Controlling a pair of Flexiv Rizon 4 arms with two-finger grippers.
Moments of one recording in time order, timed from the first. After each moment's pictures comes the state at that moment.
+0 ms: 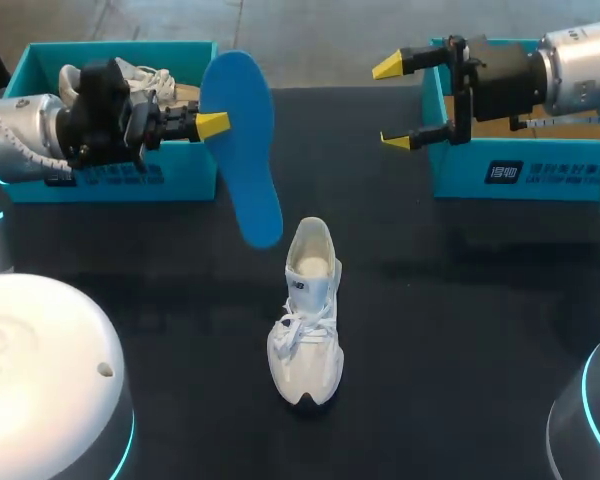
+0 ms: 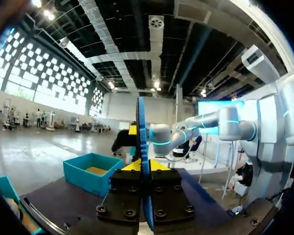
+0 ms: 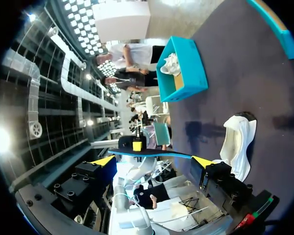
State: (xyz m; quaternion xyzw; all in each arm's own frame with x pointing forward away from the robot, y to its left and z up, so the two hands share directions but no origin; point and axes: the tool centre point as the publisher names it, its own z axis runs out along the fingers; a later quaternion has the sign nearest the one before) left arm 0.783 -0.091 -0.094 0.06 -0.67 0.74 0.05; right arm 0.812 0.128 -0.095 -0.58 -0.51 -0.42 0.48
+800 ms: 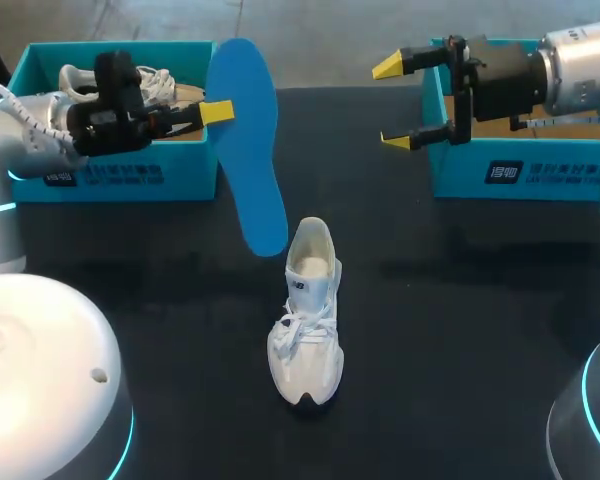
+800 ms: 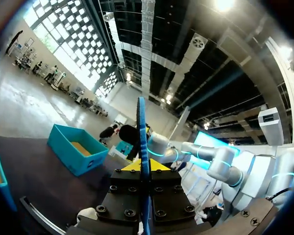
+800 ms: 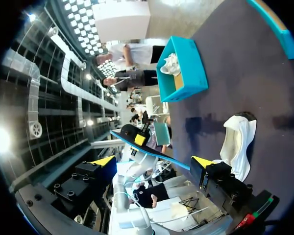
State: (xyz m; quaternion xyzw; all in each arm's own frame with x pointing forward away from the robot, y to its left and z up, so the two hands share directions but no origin) left arm 0.799 -0.095 -0.096 0.20 -0.62 0.73 0.21; right arm 0.811 0.128 -0.095 -0.58 -0.51 -0.42 0.48
